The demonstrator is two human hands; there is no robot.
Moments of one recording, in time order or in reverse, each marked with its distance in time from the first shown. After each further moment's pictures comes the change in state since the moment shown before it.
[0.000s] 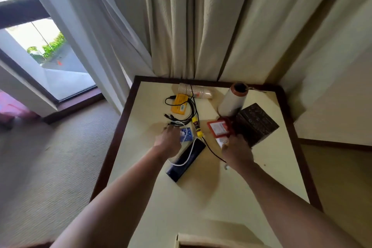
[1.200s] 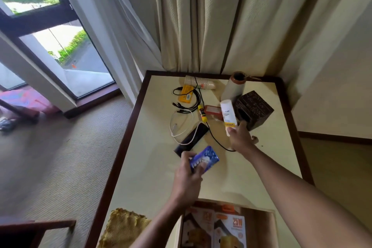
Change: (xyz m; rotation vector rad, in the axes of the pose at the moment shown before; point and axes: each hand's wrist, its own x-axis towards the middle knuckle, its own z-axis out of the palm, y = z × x) left_hand -0.215 0.058 0.041 -0.978 0.150 -0.099; right_hand -0.032 0.016 -0.001 0.523 0.050 0.113
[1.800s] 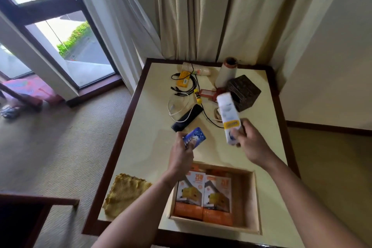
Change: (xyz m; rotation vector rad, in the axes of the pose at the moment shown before) left_hand -0.024 -0.026 0.009 0.103 0.088 -0.035; right_hand -0.158 0.021 -0.102 0.284 -0.265 -0.313
